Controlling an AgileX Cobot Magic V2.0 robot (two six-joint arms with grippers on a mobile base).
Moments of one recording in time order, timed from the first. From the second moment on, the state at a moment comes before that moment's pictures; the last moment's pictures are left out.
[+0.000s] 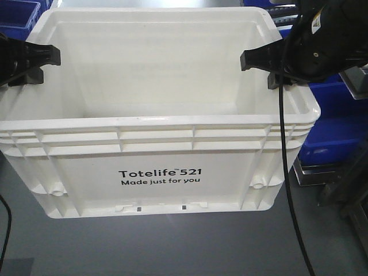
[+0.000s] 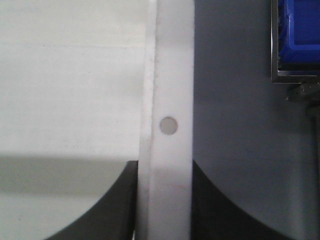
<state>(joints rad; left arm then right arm) -0.28 1.29 -1.28 0.07 0.99 -0.37 0.43 1.49 -1.48 -0.15 1.14 0.40</state>
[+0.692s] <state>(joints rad) -0.28 1.29 -1.28 0.07 0.99 -0.37 0.43 1.49 -1.48 -0.15 1.14 0.40</state>
